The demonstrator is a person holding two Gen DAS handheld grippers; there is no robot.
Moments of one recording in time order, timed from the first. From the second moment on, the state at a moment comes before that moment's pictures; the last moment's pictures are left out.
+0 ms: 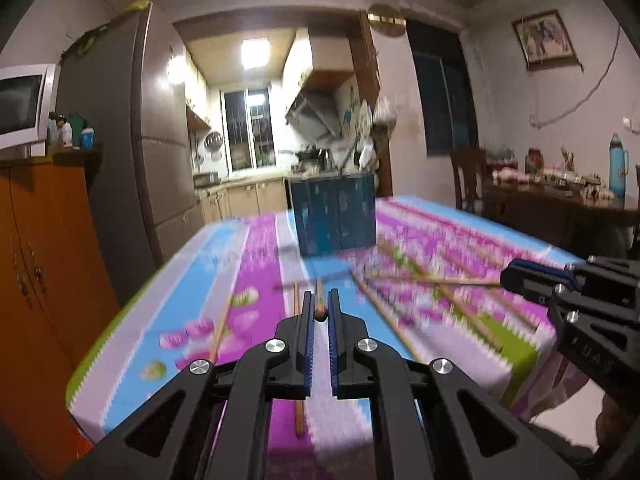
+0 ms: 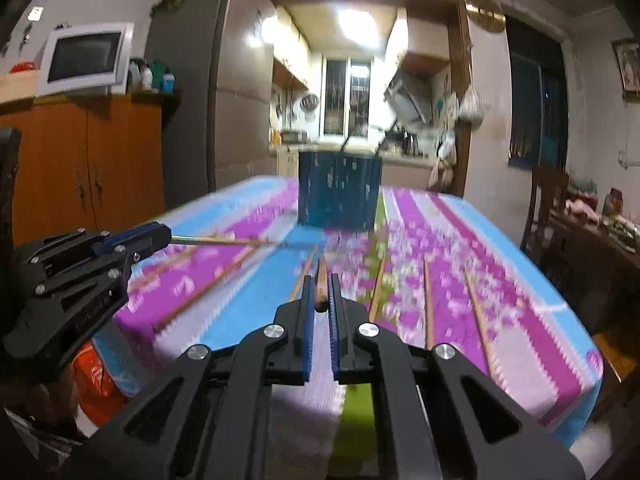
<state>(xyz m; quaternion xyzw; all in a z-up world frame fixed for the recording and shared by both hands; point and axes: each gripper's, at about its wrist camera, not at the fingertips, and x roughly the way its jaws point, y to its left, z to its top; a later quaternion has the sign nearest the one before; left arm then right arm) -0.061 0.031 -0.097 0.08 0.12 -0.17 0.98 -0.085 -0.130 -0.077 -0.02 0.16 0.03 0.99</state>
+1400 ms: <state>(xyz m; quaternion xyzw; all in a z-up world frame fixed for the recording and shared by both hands) 0.012 0.016 0.049 0.02 0.09 -0.22 0.97 -0.024 -0.170 0.046 0.04 0.10 0.10 0.99</state>
